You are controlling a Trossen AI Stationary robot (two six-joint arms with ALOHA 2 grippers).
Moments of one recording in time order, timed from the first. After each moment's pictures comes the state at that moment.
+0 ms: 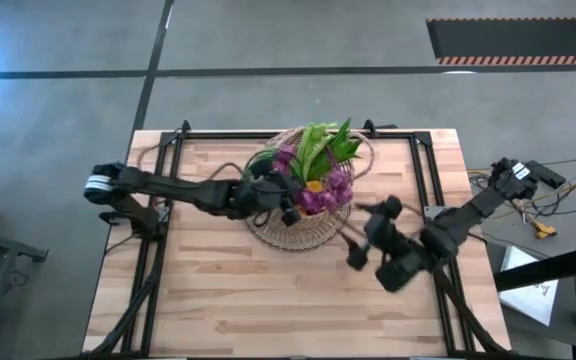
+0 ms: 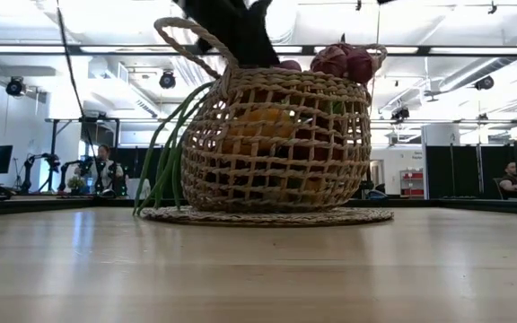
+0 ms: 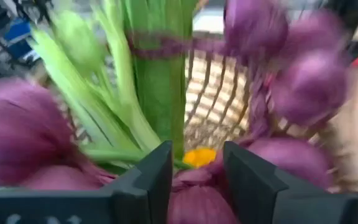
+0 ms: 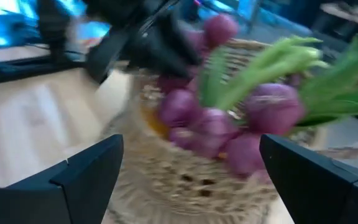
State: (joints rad) left arm -0.06 1.56 1.23 -0.17 -0.62 -0.11; right arm 0.61 1.38 1.23 -0.82 1.08 0.78
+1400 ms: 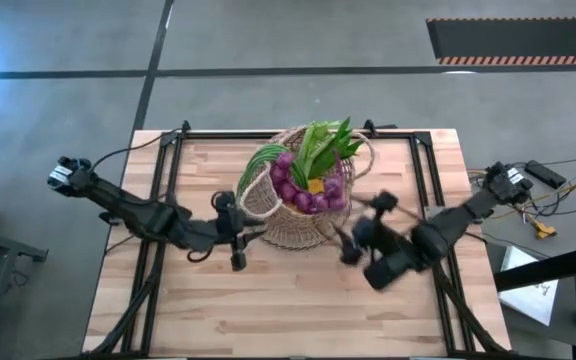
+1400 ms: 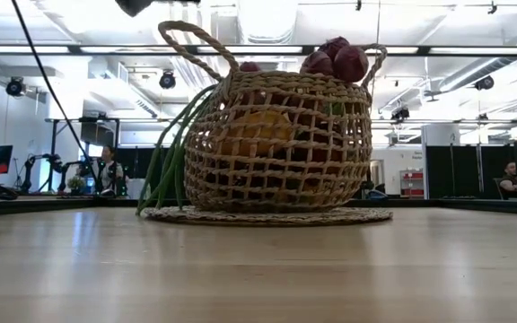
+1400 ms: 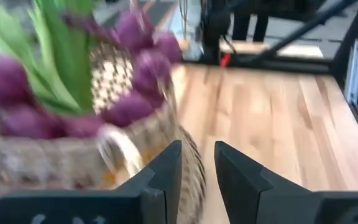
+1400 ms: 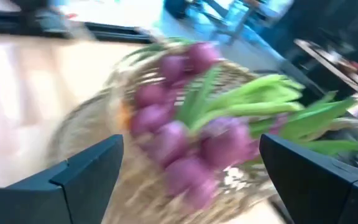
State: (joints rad) left arm -0.43 1.18 0.97 -0.23 -0.62 -0.27; right arm 0.56 1.48 1.38 -0.97 1.10 0.57
